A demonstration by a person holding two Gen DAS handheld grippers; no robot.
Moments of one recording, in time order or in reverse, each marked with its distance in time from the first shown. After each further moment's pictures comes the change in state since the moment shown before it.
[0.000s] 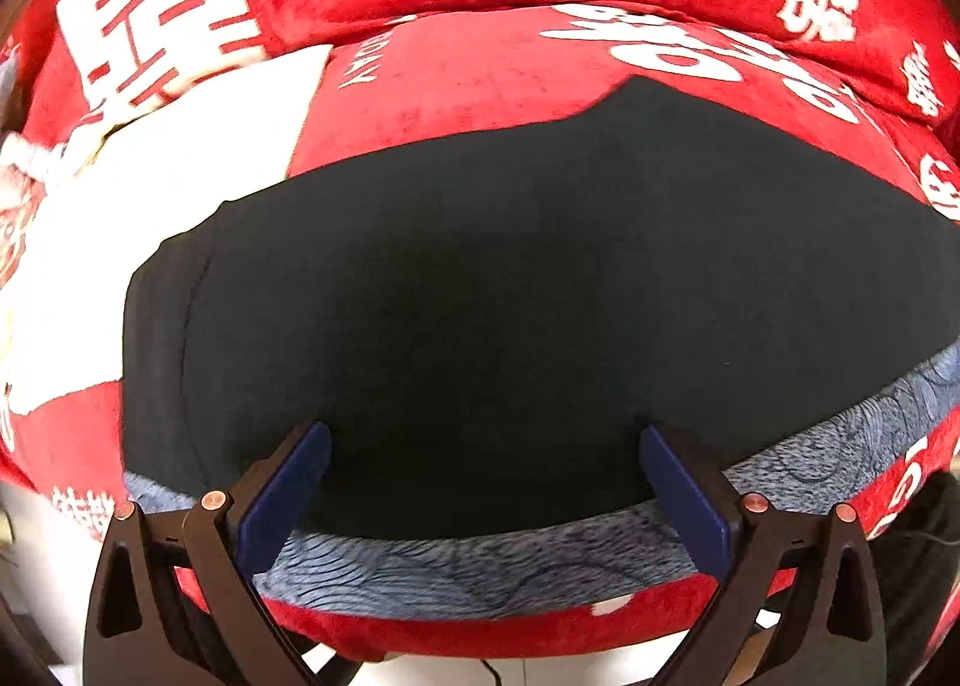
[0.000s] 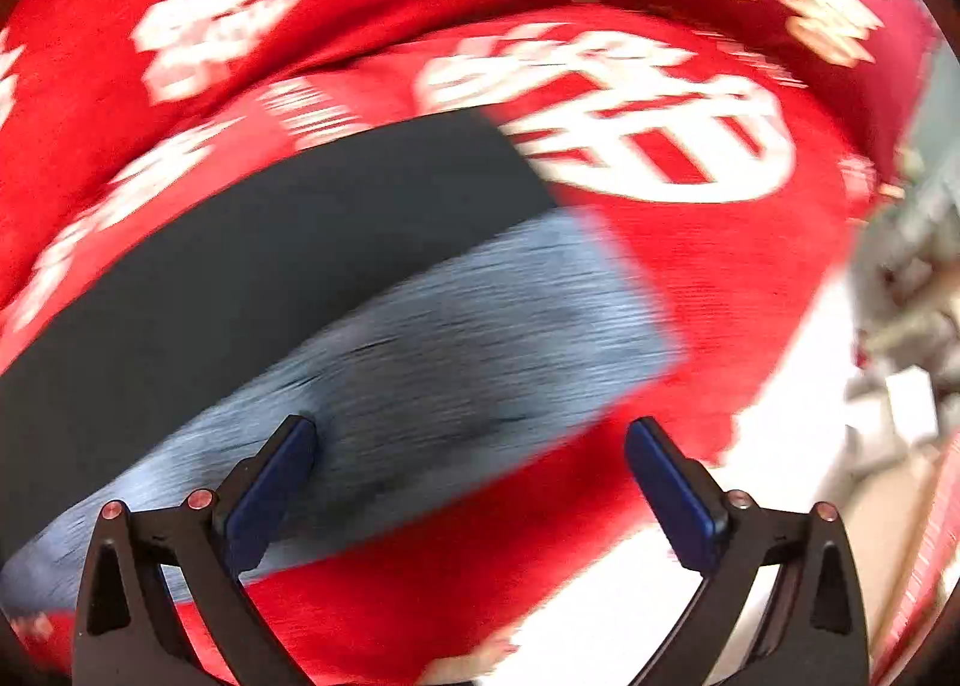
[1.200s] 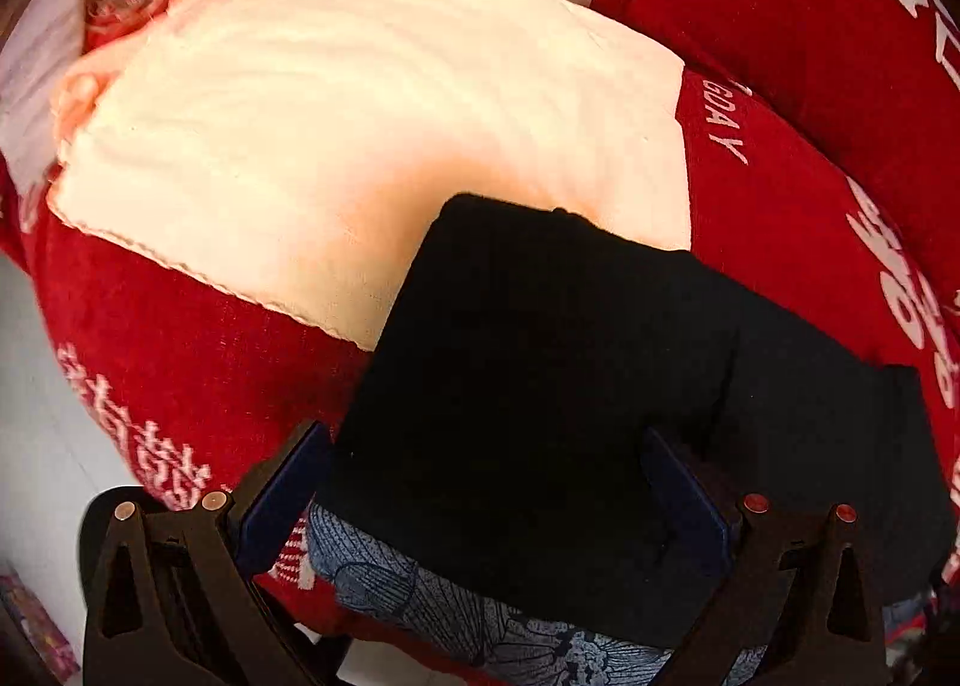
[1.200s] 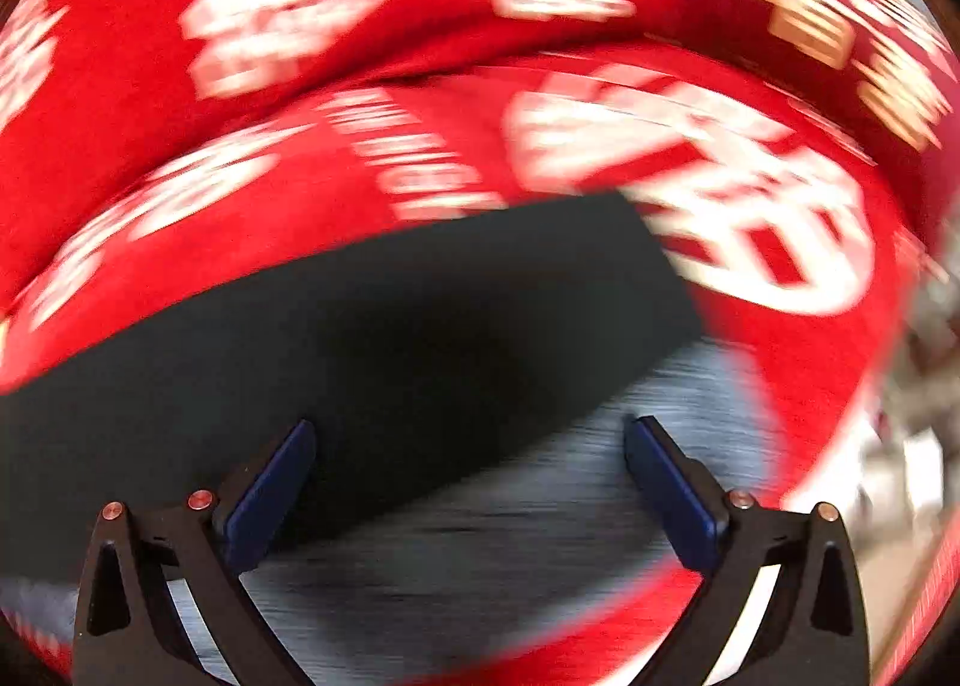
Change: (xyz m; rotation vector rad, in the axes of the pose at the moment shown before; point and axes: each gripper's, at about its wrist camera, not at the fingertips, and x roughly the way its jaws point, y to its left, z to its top) left arm 0.019 0.177 0.003 -0.528 0.052 0.064; right arm 0.024 0.040 0.029 -0.029 -0.014 0.079
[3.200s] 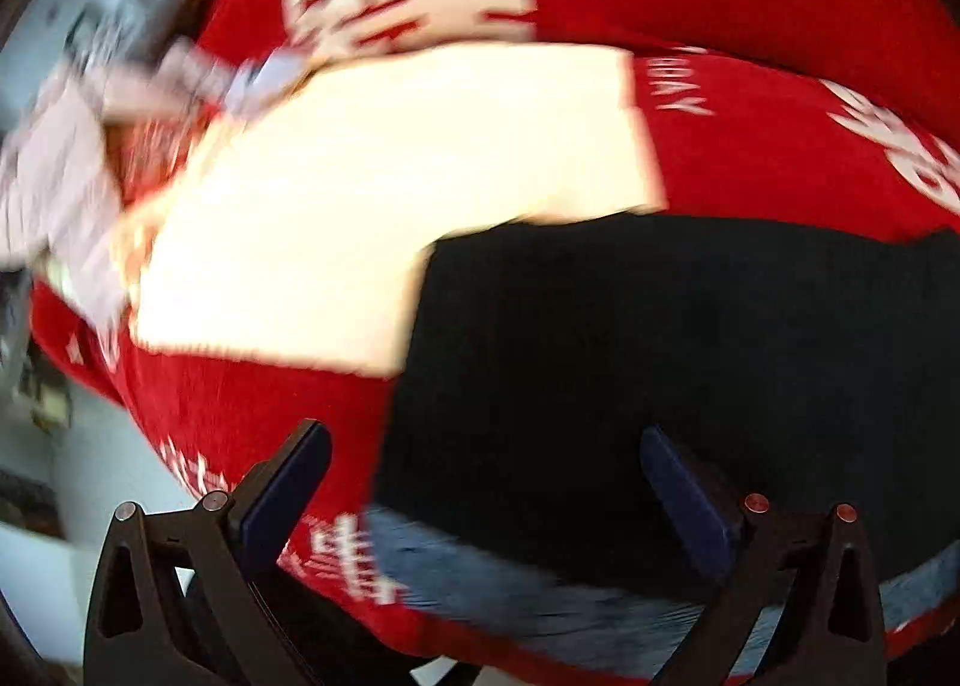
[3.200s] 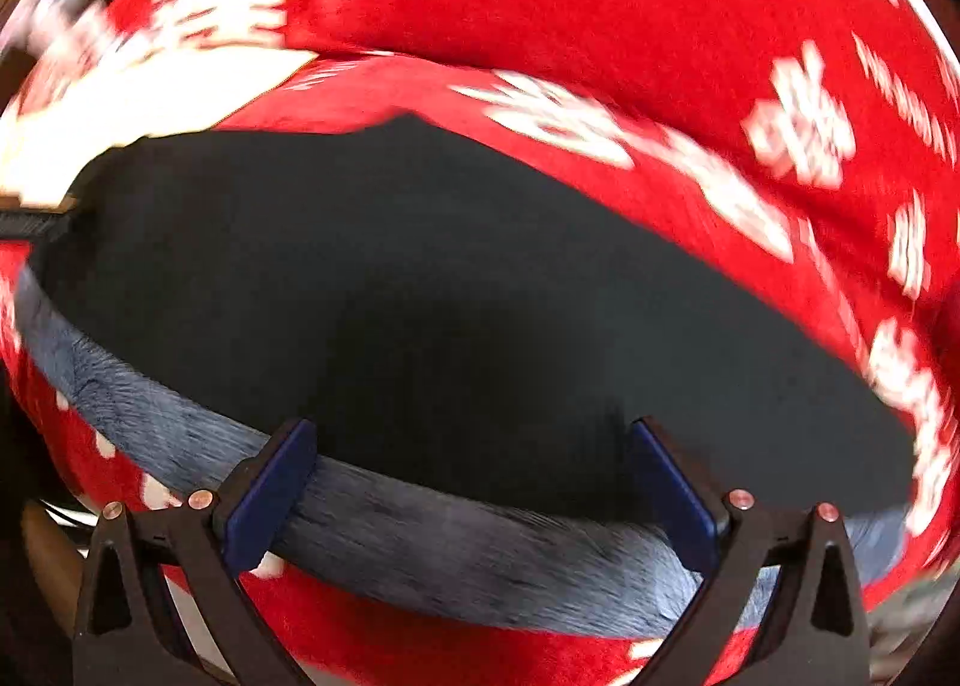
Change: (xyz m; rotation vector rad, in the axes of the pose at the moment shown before) left arm -0.005 -0.017 -0.035 0.228 -0.153 0.153; right arm -0.096 0.273 -0.152 -0.675 -0.022 0.294
